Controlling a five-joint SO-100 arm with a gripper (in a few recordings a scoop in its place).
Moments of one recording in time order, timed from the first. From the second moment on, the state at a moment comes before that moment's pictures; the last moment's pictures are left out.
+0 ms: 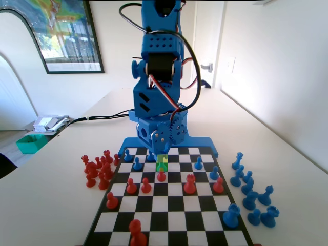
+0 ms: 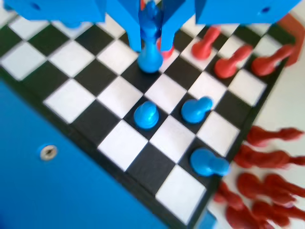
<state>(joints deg) 6.0 95.4 139.3 36.6 -134.7</state>
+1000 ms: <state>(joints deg) 5.8 95.4 140.4 36.6 -135.2</state>
